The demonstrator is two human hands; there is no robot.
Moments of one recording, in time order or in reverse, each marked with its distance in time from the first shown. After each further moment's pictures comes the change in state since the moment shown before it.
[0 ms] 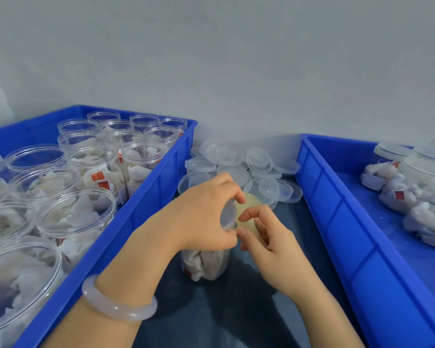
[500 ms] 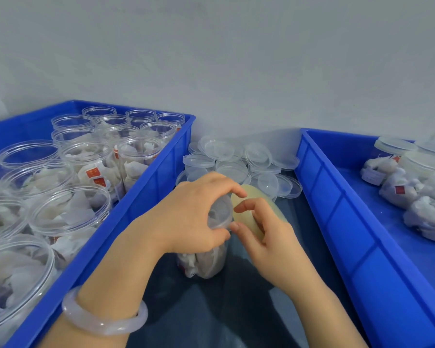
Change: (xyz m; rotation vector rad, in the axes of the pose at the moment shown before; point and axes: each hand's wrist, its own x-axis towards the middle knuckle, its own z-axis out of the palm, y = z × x) left_hand -0.011 -0.002 -0.006 -0.078 0.025 -0.019; right_hand 0.005 0.001 0.003 -0.143 0.036 -0.104
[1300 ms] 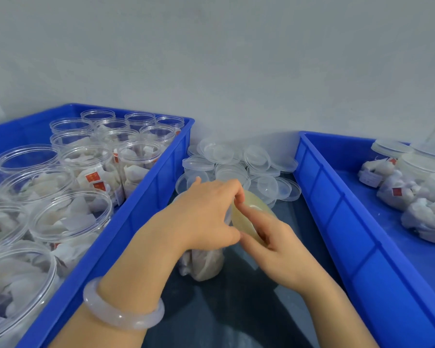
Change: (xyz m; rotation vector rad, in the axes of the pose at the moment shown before) left_hand 0.016 0.008 0.003 0.128 -0.114 -0.100; right_hand 0.006 0.002 -0.010 -0.034 -0.150 -0.004
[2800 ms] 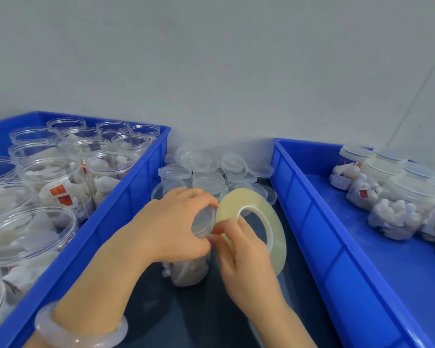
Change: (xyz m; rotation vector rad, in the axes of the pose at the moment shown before) left_hand 0.005 -0.005 0.004 0.099 0.019 -0.012; right_hand -0.011 -0.013 0.025 -0.070 0.308 0.005
